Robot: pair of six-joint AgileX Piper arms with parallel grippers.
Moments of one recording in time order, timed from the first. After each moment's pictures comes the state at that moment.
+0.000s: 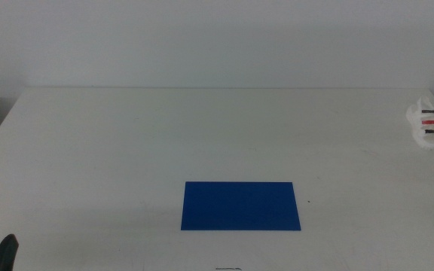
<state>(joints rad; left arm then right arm) -0.03 -0.01 0.03 -0.01 0.18 0.07 0.02 0.70 -0.61 -0.07 0.58 0.11</state>
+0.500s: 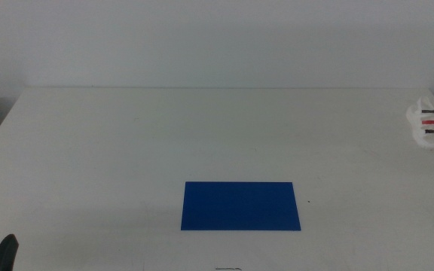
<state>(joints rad) -0.03 -0.01 0.03 -0.01 0.18 0.07 0.02 0.97 -0.72 -0.04 0.66 0.16</state>
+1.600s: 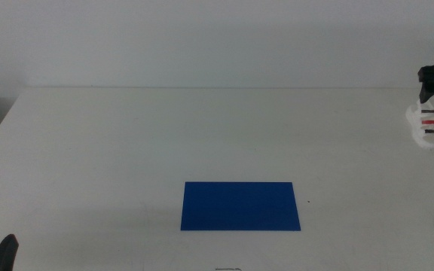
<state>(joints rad) -0.03 -0.01 0.03 -0.01 0.18 0.07 -0.18 2.23 -2.06 -0.05 1.08 -0.05</state>
